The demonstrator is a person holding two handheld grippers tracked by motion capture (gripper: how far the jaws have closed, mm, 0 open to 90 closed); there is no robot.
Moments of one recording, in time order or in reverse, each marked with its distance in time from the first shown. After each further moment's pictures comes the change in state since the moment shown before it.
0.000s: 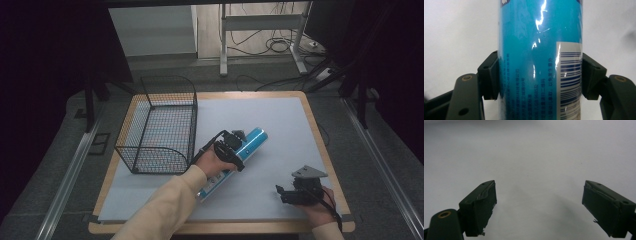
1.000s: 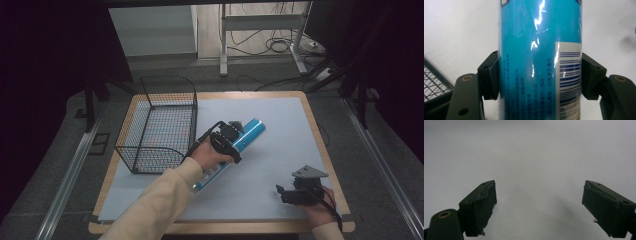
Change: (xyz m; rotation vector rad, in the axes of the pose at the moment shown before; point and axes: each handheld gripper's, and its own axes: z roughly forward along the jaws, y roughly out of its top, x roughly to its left) left arm 0.009 0.008 -0.032 -0.009 0.042 0.013; right arm -0.001 0.000 0.000 -0.003 -0.004 0.003
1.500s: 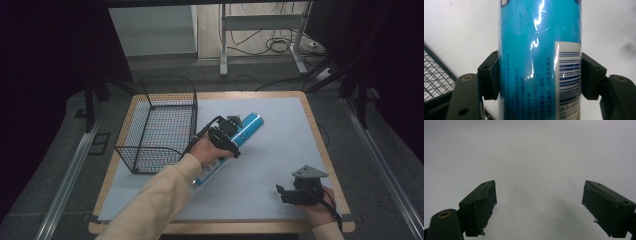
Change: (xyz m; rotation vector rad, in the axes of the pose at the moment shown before) left arm 0.006 0.005 -0.011 -0.038 0.022 -0.040; right arm 0.000 0.000 0.000 -0.002 0.001 -0.002
